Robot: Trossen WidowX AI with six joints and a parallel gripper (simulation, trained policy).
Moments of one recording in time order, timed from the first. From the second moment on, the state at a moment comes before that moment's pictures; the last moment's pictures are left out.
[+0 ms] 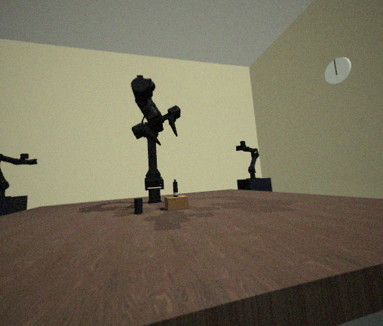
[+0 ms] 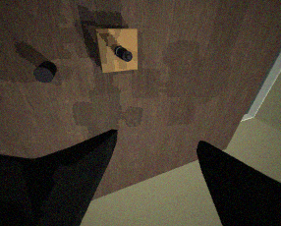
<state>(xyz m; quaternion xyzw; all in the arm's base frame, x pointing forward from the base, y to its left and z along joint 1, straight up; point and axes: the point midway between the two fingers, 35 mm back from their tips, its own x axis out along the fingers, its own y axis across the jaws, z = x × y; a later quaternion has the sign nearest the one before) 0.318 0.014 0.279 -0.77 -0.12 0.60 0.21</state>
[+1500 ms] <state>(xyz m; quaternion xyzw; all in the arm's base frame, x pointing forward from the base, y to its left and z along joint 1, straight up) 0.328 -0.078 0.193 -0.69 0.04 0.69 0.20</state>
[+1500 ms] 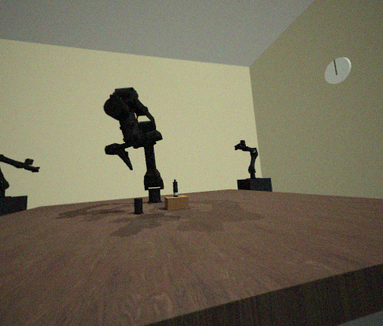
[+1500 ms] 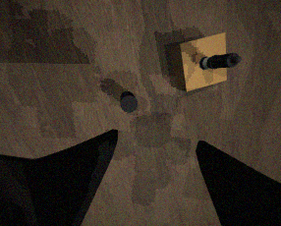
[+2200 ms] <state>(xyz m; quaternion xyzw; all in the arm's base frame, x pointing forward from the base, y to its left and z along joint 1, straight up) 0.332 -0.096 0.140 -0.65 0.07 0.73 0.17</state>
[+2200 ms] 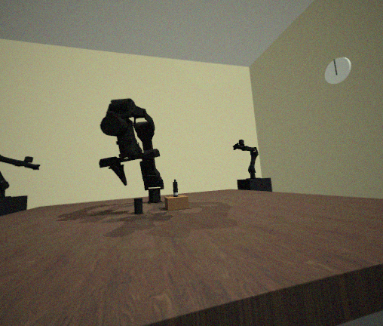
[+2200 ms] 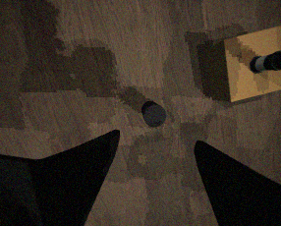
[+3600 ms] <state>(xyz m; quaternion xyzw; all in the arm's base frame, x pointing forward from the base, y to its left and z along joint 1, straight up) 0.326 -0.081 0.086 -0.65 0.08 0.75 0.09</state>
